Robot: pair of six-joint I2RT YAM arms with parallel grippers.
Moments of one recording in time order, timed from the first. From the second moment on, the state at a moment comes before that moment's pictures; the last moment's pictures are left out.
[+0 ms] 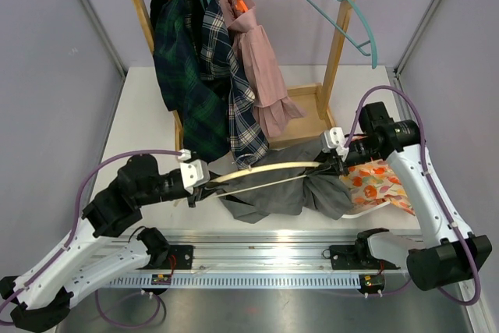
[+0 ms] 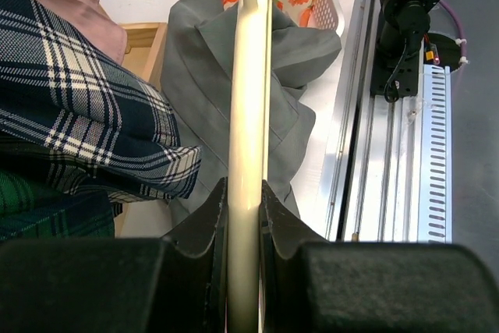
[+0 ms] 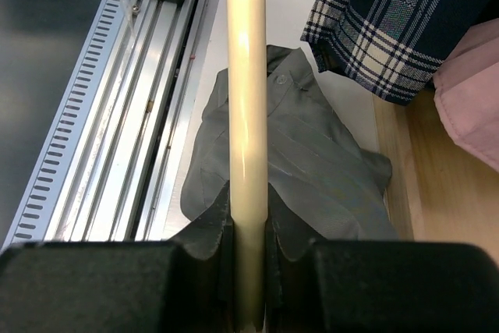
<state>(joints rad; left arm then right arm) -0.81 0.59 0.86 -0.50 0.47 0.24 0.22 1.17 1.23 -1.33 -1.17 -1.43</state>
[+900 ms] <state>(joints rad) -0.81 0.25 1.02 -0.43 -0.23 -0.03 0.22 0.63 1.09 -0.39 -0.87 -0.18</state>
